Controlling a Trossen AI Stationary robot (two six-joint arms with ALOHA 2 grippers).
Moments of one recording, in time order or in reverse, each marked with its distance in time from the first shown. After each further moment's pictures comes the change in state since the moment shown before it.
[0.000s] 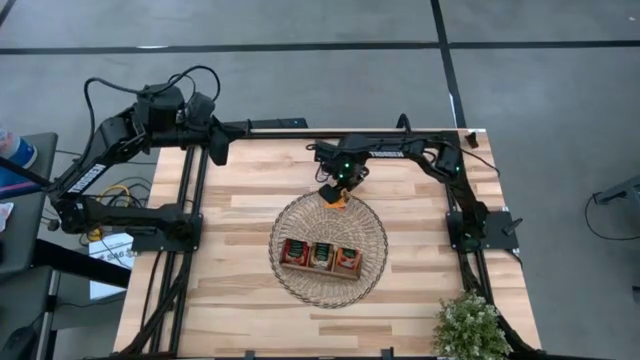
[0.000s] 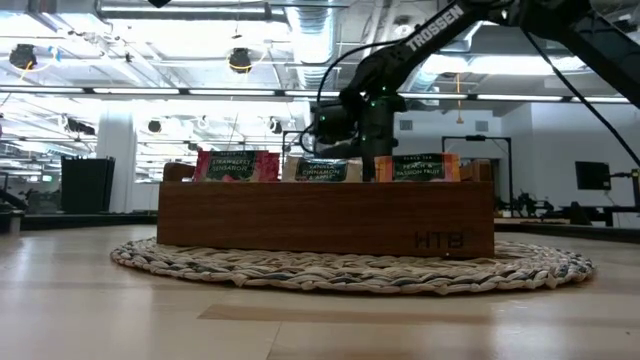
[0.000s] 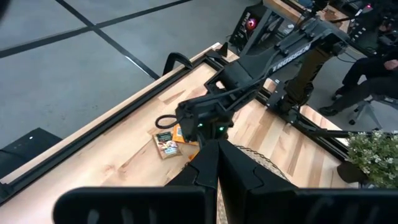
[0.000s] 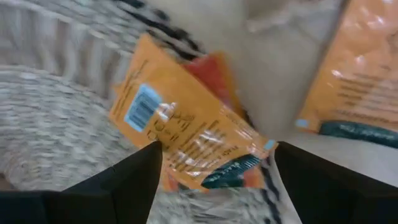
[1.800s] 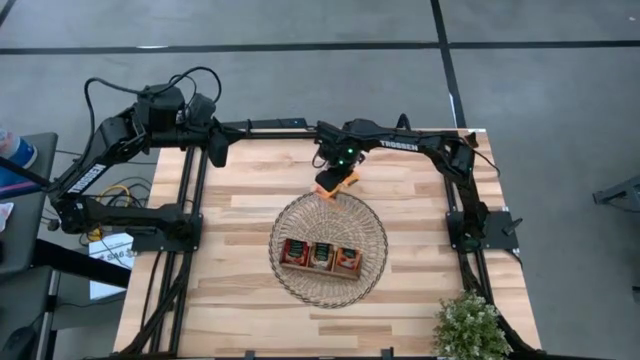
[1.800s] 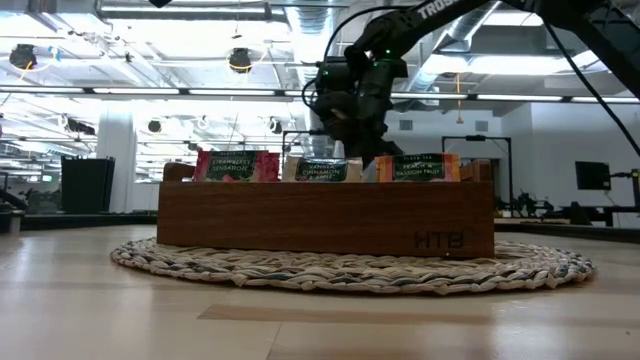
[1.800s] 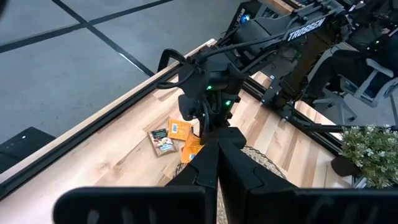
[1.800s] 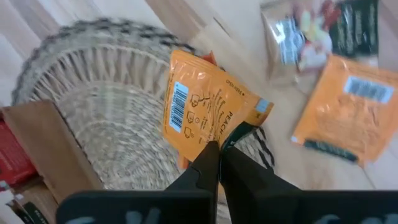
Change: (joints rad) left arm 0.000 0.000 0.000 -0.007 0.028 0.004; right arm -0.013 -0.104 0.114 -0.052 -0.033 -0.088
